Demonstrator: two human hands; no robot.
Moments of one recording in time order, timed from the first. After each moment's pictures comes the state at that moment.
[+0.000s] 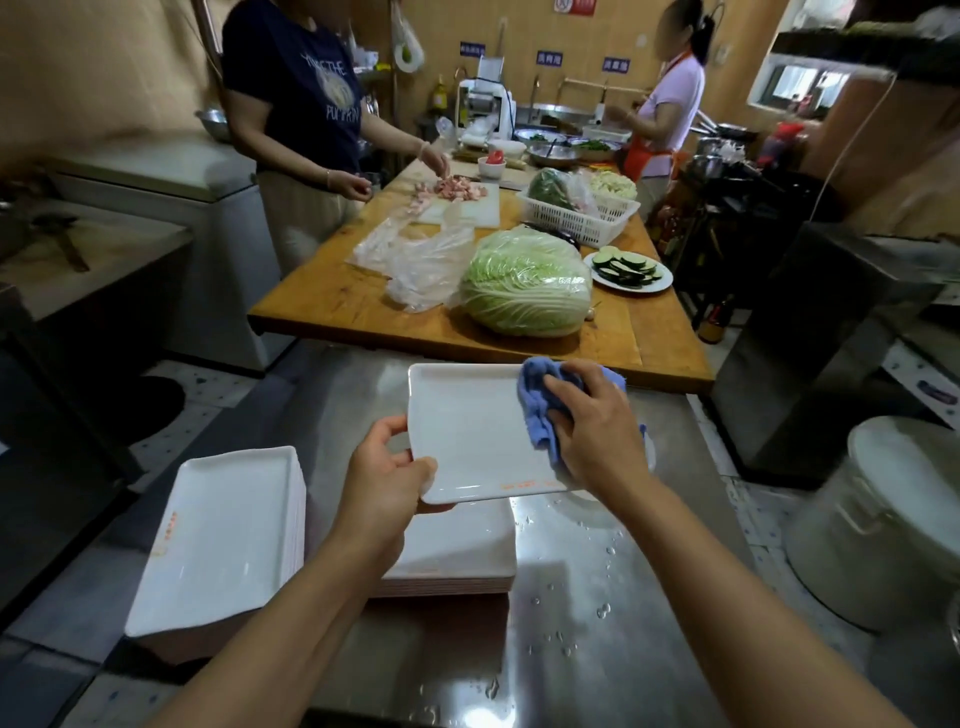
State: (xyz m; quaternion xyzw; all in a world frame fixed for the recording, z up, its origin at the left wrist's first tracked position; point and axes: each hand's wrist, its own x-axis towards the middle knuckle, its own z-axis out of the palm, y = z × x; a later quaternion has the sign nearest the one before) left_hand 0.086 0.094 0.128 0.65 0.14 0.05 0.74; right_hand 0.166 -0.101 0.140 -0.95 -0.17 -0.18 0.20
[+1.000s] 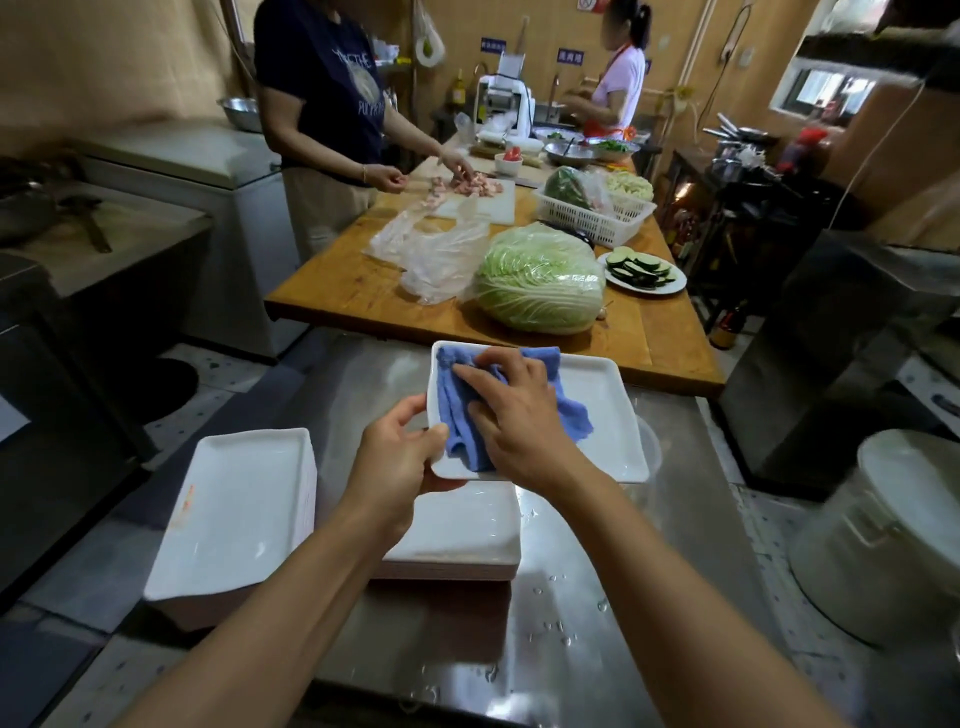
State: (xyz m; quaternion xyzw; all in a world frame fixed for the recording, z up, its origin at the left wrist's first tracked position) left_hand 0.082 0.095 0.141 0.62 0.13 0.03 0.78; right_hand 0.142 -0.034 0.154 -0.92 -0.28 -0.11 0.23
